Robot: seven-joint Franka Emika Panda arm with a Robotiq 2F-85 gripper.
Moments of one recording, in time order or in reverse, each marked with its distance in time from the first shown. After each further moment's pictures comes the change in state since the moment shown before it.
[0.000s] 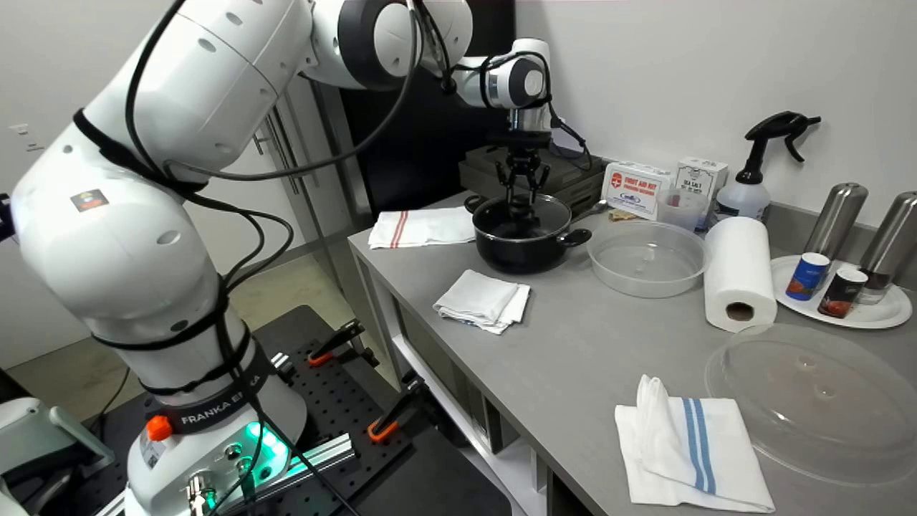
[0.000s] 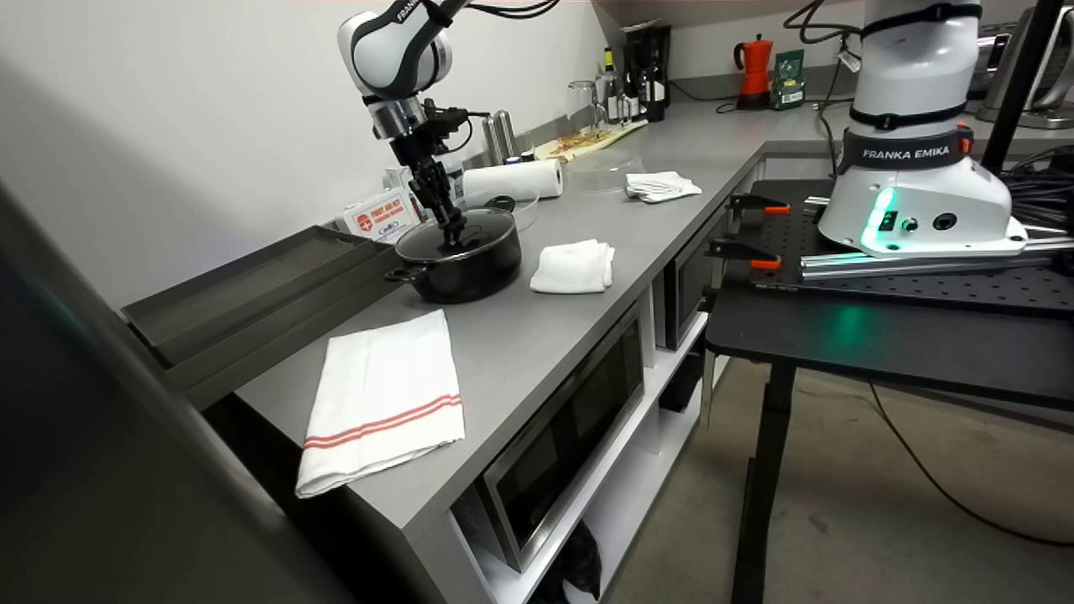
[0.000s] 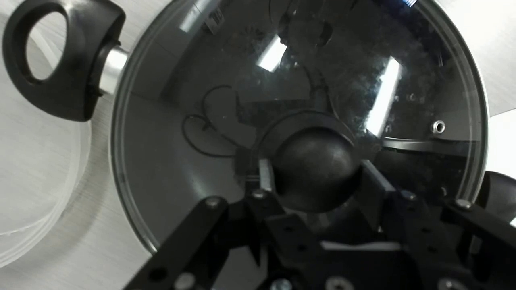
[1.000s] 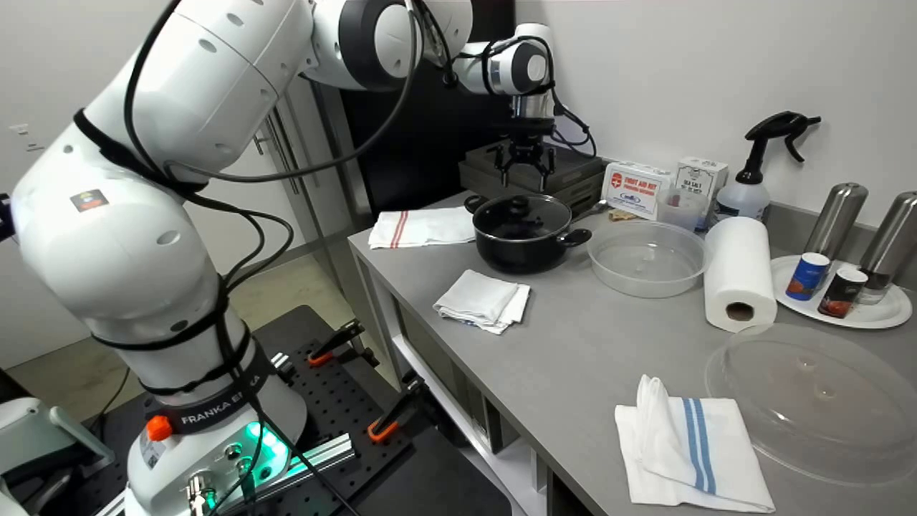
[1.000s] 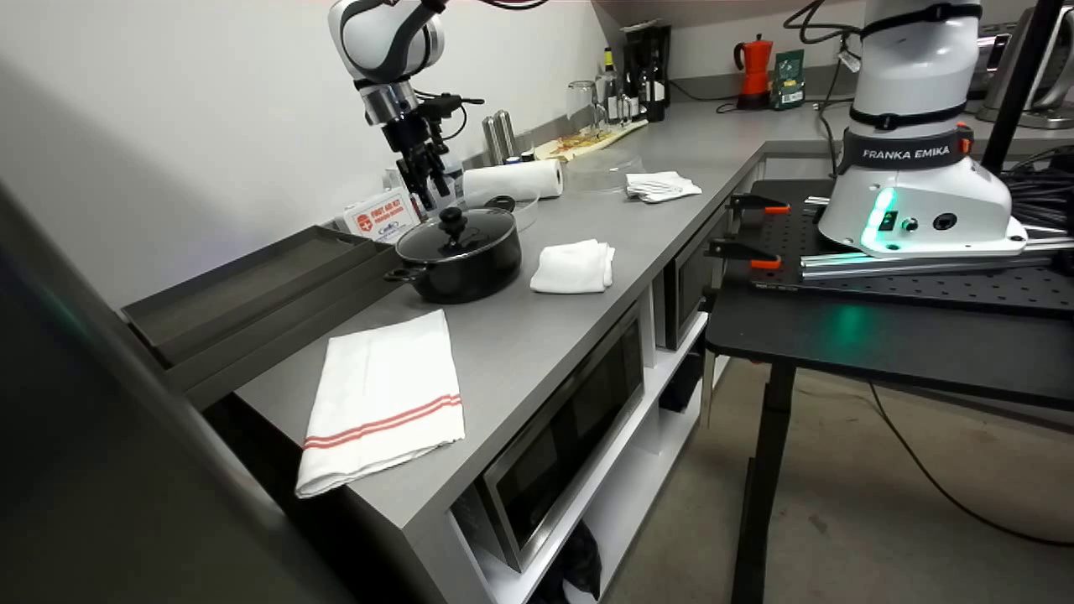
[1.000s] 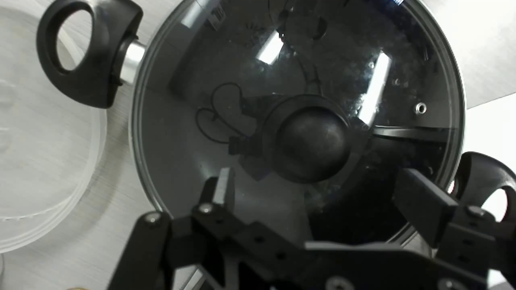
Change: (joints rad) arm -0.001 0.003 0.001 0.072 0.003 -0.064 0.000
